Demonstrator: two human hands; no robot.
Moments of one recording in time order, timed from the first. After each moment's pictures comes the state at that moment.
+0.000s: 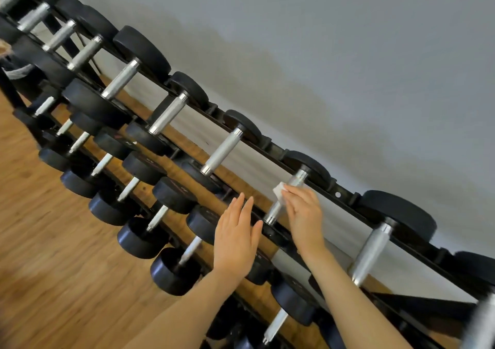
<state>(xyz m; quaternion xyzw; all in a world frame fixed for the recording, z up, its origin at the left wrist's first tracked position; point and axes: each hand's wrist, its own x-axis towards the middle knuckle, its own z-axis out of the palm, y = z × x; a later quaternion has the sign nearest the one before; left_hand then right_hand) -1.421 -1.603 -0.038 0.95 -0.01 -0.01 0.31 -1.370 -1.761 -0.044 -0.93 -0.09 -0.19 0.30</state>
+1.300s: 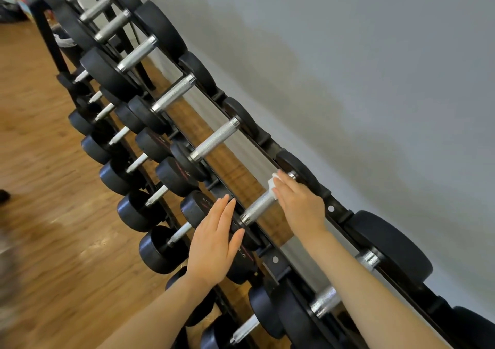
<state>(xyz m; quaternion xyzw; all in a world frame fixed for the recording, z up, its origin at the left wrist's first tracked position) -1.436 -1.640 -0.065 0.96 0.05 0.02 0.27 -1.313 -1.822 -0.047 -0.93 -0.29 -0.16 0.12</state>
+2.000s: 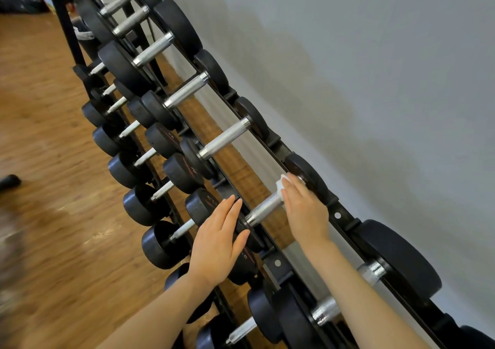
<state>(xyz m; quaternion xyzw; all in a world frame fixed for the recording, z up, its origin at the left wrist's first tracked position) -1.439 -1.640 -0.066 0.97 0.07 0.02 0.24 -1.316 -1.816 -0.056 -0.94 -0.27 -0.16 0.15</state>
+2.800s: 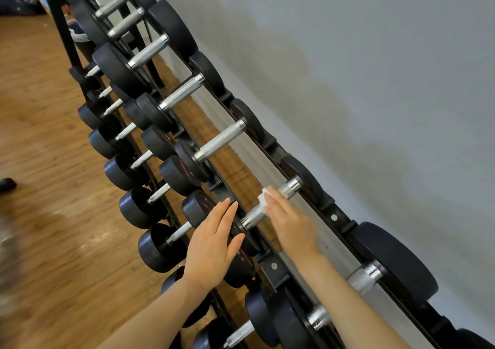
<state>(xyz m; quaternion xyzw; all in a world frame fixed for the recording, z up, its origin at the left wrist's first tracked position) -1.439 -1.641 -0.070 0.97 0.07 0.03 0.24 -1.331 -1.816 -0.073 -0.92 -0.34 -0.12 0.18</state>
